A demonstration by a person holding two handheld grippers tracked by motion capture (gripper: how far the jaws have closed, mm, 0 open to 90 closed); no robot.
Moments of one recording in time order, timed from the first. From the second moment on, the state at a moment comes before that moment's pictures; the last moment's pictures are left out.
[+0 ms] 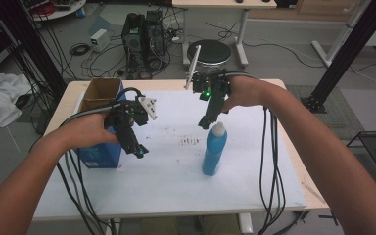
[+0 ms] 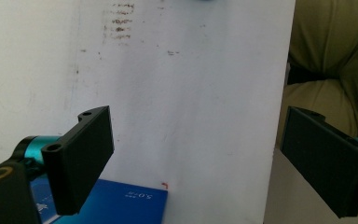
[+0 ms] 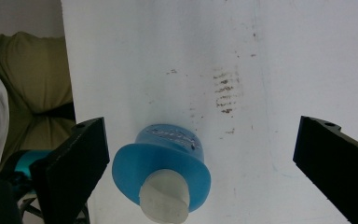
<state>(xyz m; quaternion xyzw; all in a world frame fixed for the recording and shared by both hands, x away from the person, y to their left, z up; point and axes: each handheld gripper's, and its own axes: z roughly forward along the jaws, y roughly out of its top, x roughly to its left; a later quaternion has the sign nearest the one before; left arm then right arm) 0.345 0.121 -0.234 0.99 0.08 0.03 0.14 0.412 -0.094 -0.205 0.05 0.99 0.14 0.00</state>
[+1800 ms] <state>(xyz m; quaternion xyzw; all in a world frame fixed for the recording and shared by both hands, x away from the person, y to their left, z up) 0.364 0.122 -0.266 0.94 0.19 0.08 0.26 0.399 -0.203 -0.195 0.11 0.98 0.14 0.03</state>
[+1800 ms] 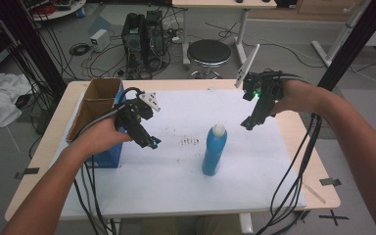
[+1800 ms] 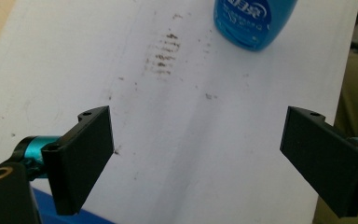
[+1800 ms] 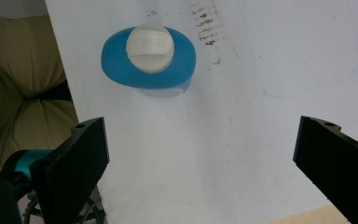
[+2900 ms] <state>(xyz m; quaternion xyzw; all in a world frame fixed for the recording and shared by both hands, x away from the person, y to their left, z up) 0.351 0.160 -0.320 0.68 0.42 0.29 0.52 0.398 -0.230 -0.209 0.14 0.98 0.16 0.03</state>
